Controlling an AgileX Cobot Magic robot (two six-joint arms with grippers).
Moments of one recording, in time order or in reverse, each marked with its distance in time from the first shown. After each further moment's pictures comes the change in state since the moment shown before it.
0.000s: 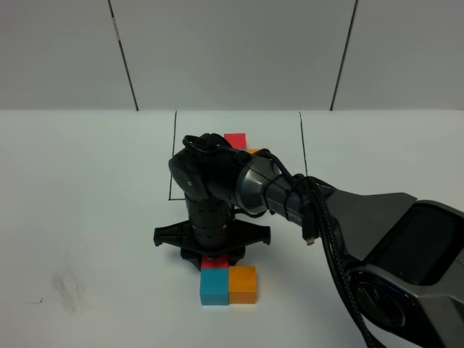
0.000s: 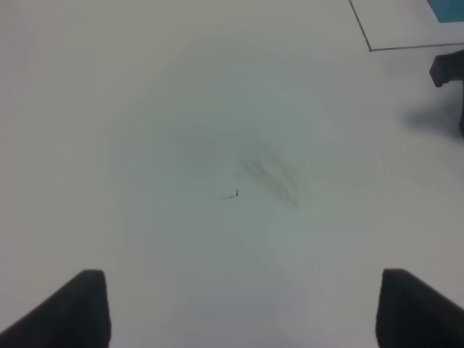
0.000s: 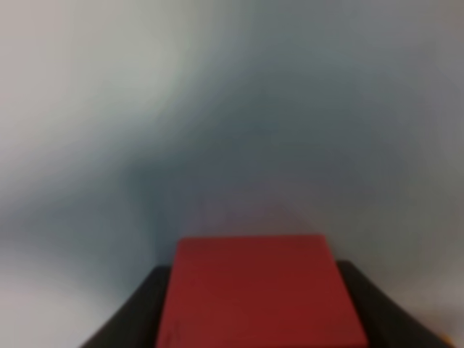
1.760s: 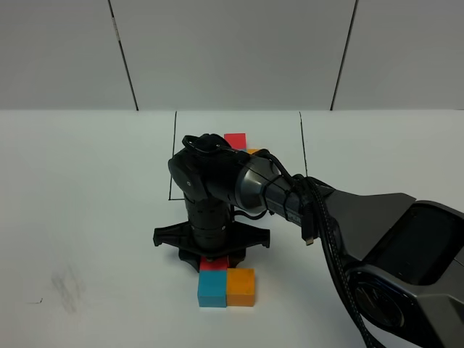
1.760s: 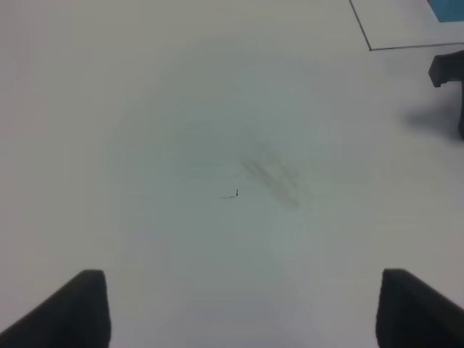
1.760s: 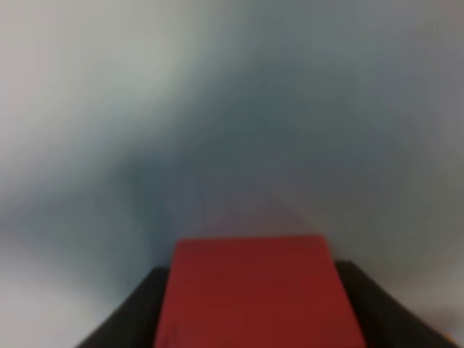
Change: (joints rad) left arm 0.000 0.000 0.000 0.000 0.000 0.001; right arm 0.000 0.000 -0.005 0.008 0.011 0.032
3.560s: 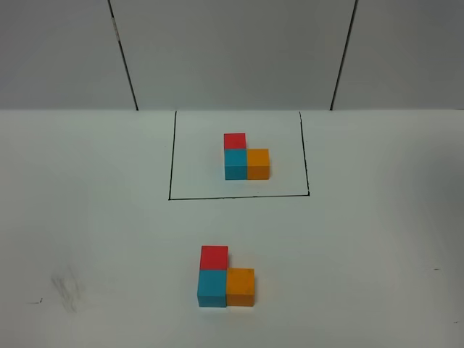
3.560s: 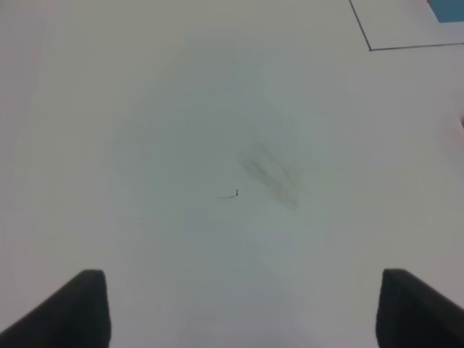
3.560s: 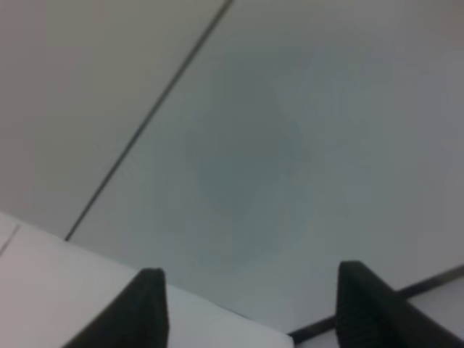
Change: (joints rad) left arm 0.000 0.000 0.000 0.000 0.000 -0.001; right arm -0.373 -0.880 -0.182 -0.522 0.013 -1.032
